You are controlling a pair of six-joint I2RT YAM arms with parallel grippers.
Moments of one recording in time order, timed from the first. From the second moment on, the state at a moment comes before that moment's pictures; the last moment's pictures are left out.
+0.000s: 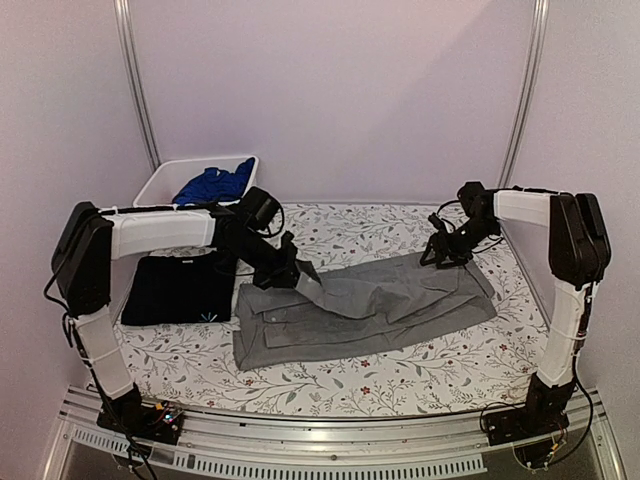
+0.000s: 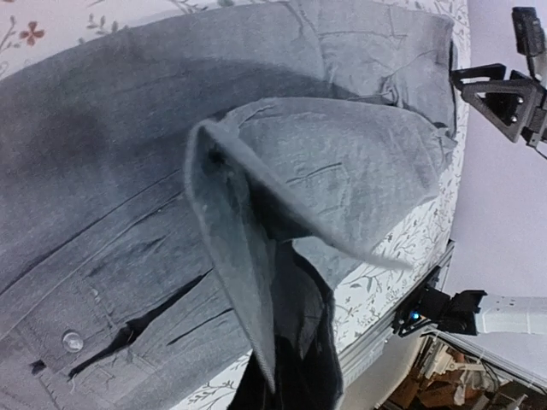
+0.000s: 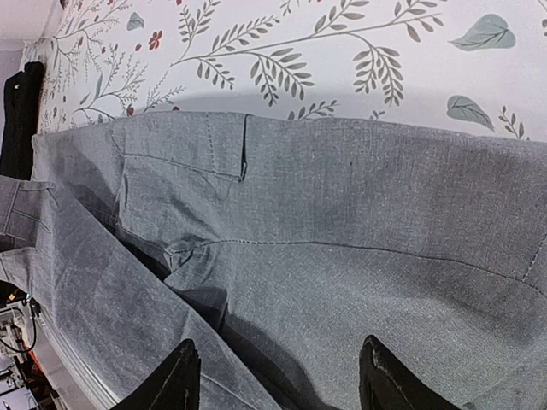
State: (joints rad) left arm -0.65 1.86 1.38 -0.54 0.47 -0.78; right arm 0.18 2.02 1.50 -0.78 -0.53 -0.02
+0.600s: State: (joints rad) left arm -0.63 1.79 1.08 -0.46 0.34 -0.74; right arm 0.18 2.00 1.51 -0.79 -0.52 -0.02
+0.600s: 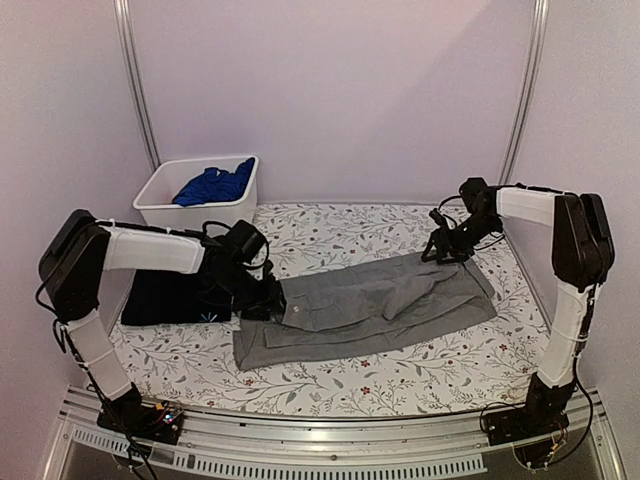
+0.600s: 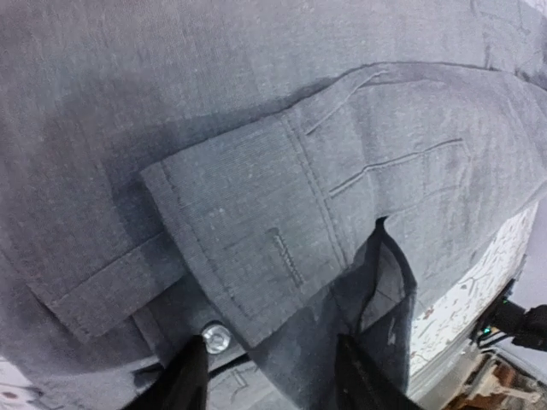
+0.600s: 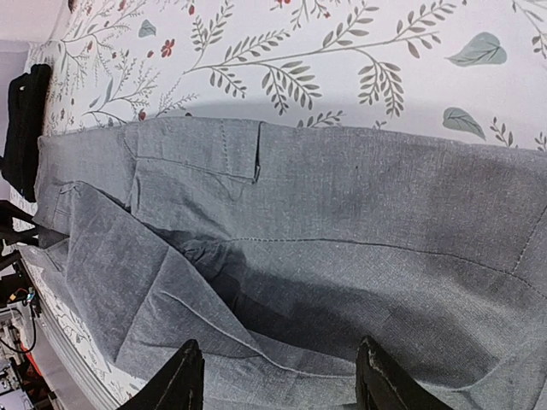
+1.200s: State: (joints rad) left arm -0.59 1.62 1.00 -0.27 0.28 -0.70; right arm 0.35 1.88 1.46 -0.78 -0.60 -0.03
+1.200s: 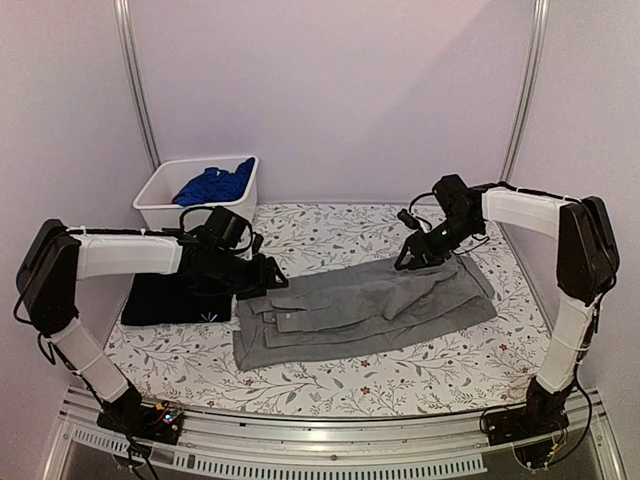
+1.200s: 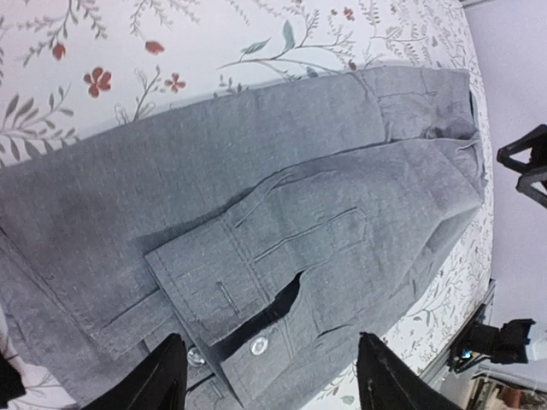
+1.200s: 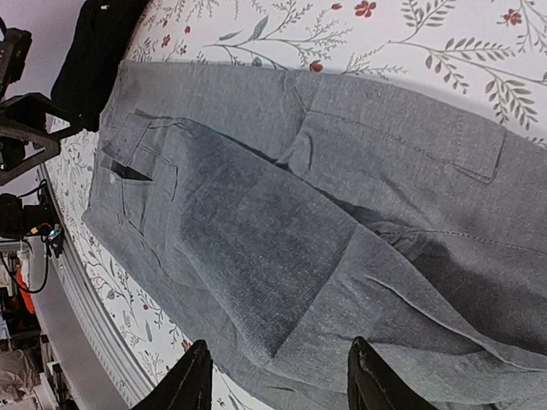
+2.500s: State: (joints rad) left arm -0.73 1.70 1.24 -0.35 0.22 -0.54; right arm 0.32 2.00 1.32 -0.74 -0.49 -0.01
